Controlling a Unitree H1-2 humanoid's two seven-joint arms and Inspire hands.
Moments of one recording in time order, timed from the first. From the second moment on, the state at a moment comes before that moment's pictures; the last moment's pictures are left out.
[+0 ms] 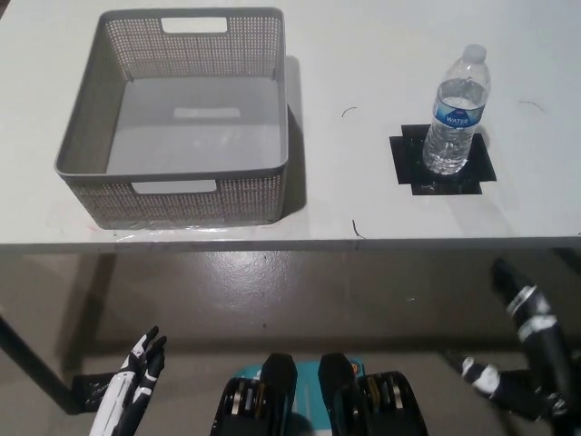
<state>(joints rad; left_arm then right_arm) 0.10 0.14 0.01 0.15 0.03 -0.22 -0.04 0.07 -0.17 0.02 -0.23 -0.01 -0.29 0.08</state>
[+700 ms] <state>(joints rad) 0.10 0.14 0.01 0.15 0.02 -0.25 -0.06 -0.47 -0.19 -0.15 0.39 0.06 -0.10 0.07</state>
